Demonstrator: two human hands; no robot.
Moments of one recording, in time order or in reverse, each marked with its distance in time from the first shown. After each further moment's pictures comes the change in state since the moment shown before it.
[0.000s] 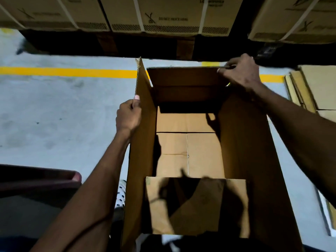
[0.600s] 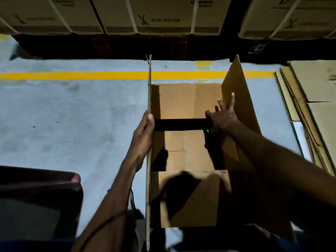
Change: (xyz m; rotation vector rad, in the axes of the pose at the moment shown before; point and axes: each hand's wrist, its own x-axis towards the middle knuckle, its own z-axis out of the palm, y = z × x) left_hand -0.085 -0.012 0.012 -0.431 -0.382 -0.053; right_hand -0.101 0.034 0.080 -1.133 -0.646 -0.197
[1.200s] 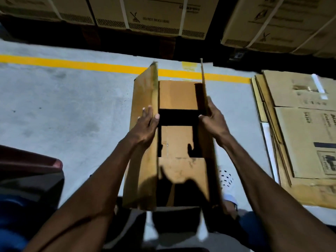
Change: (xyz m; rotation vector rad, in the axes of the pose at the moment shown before) left_hand 0.020 -0.031 0.032 0.659 -0.267 0.009; right_hand -0.121 0.004 -0.002 1.591 0.399 0.127
